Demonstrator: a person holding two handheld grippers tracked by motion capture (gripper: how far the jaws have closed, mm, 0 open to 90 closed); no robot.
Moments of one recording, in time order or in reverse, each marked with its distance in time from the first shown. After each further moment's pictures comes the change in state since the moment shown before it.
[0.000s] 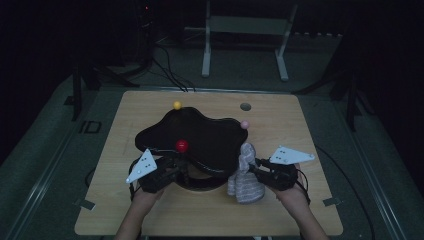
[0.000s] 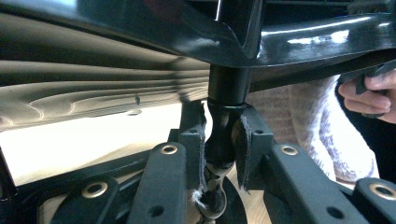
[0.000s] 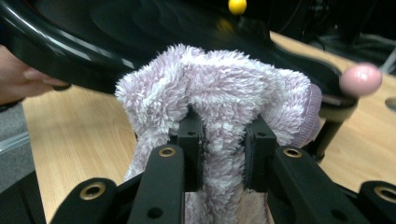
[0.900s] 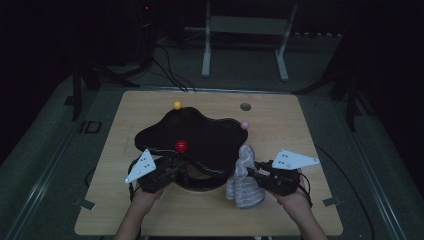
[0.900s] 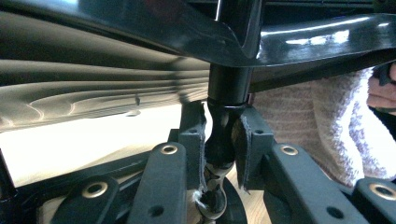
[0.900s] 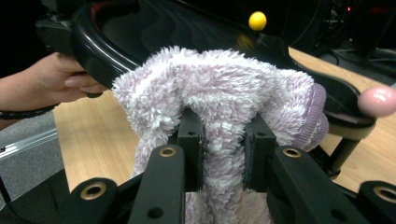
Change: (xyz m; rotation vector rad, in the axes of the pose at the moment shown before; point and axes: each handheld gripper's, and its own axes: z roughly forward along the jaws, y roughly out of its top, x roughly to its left) left arm 0.001 -0.001 -0.001 -0.007 -0.007 -0.001; right arm 0.015 0.008 -0.013 -0.037 0.053 -0.024
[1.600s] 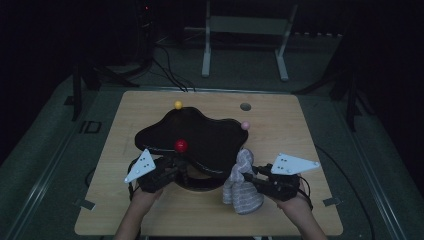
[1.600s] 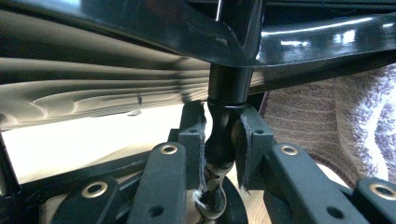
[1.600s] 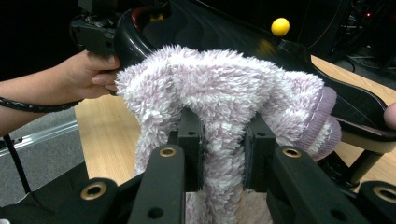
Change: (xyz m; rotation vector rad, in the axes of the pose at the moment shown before) left arm 0.001 0.000 -0.001 0.003 0.001 -0.002; right arm 0.013 0.005 -0.006 -0.002 0.053 -0.041
